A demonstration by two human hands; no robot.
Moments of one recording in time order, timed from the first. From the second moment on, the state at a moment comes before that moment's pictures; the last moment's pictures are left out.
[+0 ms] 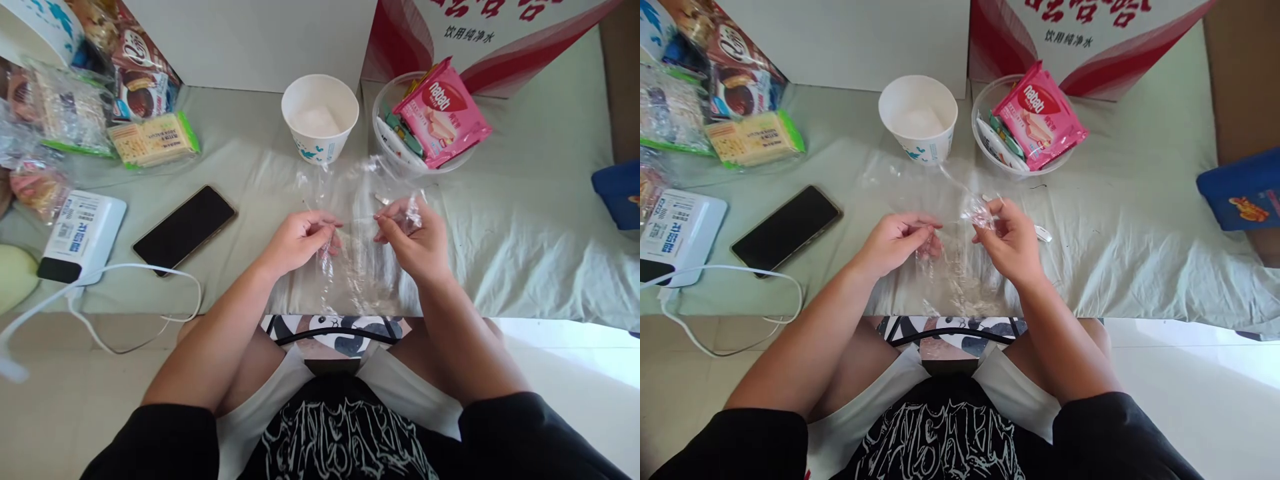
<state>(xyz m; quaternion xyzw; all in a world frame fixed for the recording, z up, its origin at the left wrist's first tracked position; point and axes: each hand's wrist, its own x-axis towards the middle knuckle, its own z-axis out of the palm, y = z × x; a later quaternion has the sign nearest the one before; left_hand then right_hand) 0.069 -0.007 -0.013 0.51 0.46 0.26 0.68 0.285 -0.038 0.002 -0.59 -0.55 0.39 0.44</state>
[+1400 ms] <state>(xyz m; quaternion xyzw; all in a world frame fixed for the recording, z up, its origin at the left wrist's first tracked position) 0.052 0.004 -0.019 0.40 0.39 0.41 0.72 0.288 -0.045 -0.024 -0.54 -0.38 0.55 0.51</state>
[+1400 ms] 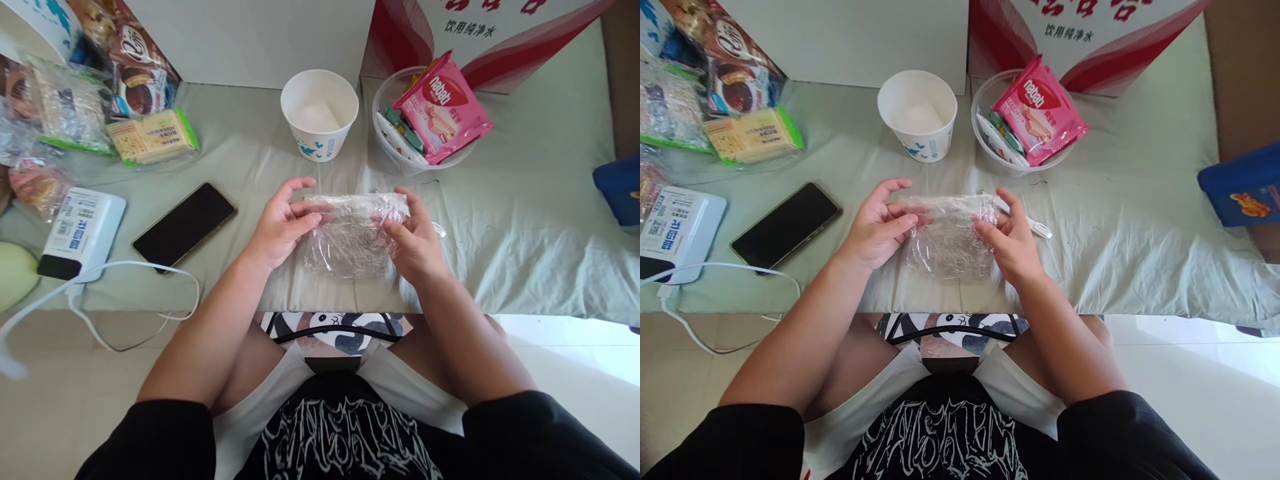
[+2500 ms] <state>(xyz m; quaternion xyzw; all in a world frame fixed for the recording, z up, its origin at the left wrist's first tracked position) 0.056 0.004 -0.019 0.53 0.42 0.41 0.61 0.286 -0.048 -0.016 -0.55 -0.44 0.57 0.42</state>
